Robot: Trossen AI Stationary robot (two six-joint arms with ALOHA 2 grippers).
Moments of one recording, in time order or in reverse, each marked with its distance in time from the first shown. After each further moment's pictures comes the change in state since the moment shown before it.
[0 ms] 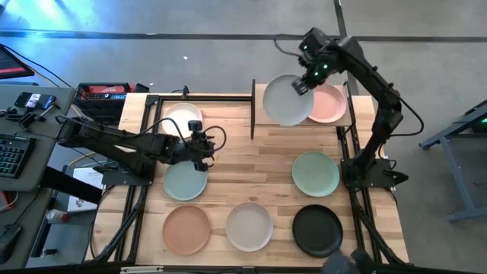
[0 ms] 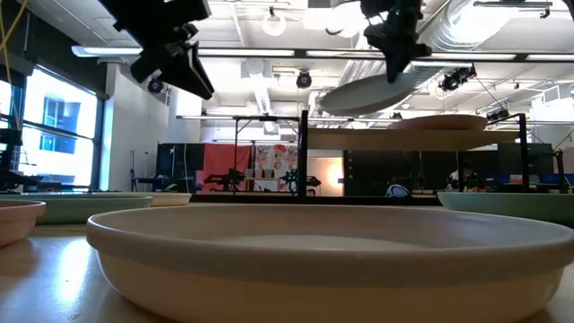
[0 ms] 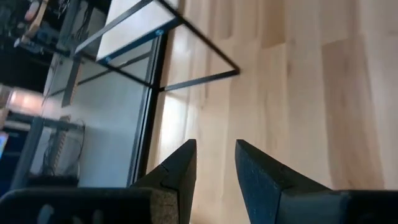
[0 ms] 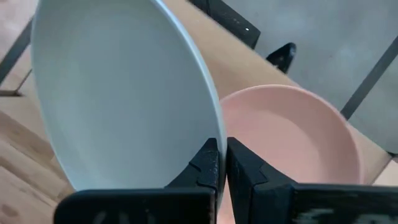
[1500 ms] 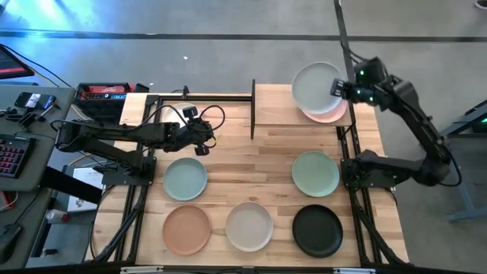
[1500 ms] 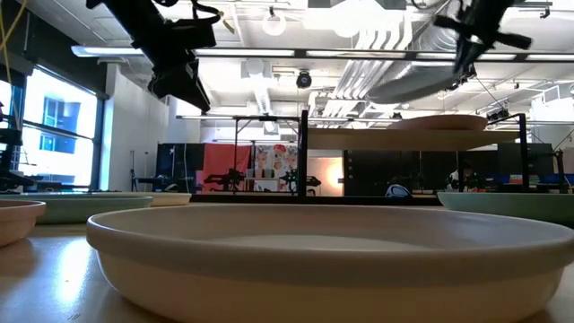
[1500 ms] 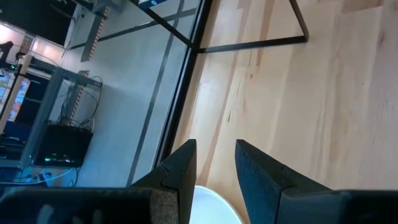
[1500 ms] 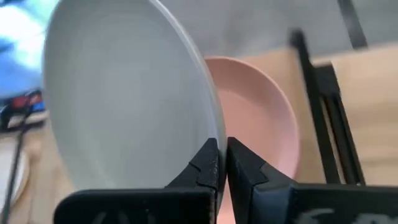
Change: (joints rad) left arm 0.199 0.000 -0.001 -0.001 0.001 0.019; right arm -0.175 -0.732 -0.769 0.406 0.116 0.582
